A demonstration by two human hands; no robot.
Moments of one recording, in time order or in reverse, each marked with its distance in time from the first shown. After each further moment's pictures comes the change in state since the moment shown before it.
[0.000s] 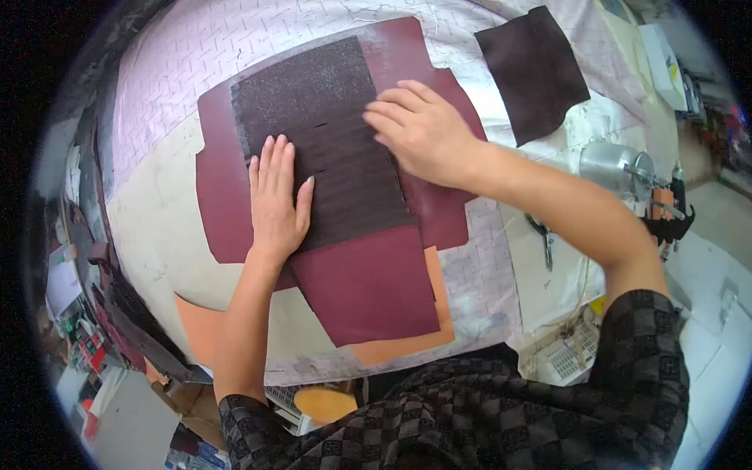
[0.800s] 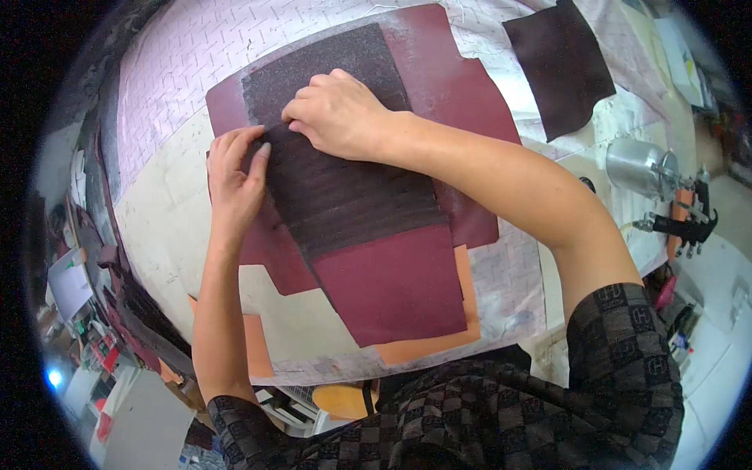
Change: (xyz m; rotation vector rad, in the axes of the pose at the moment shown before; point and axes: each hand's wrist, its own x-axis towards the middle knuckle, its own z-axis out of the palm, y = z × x) left_hand 0.044 -0.082 -0.041 -0.261 0.160 -0.087; right_hand 0.131 -0.040 0.060 0.400 0.308 0.188
